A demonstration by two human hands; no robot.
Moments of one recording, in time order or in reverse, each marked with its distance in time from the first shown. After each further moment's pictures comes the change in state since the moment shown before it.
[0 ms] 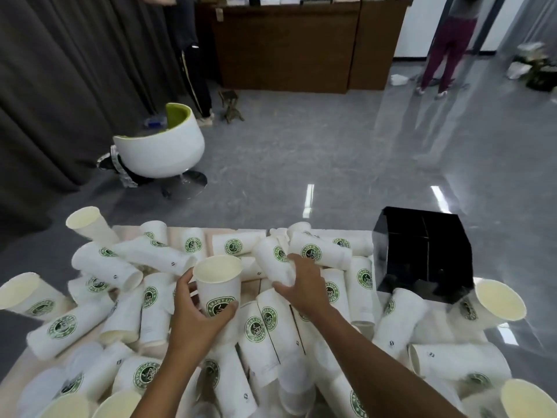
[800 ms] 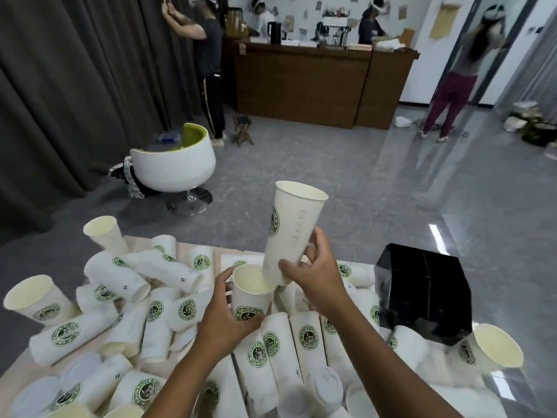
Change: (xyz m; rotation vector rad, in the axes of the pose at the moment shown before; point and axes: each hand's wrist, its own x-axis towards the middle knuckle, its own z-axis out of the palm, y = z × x) left_hand 0.024 0.022 0.012 -0.013 -0.177 0.112; right_hand -0.017 -0.114 -0.109 0.786 -0.008 -0.162
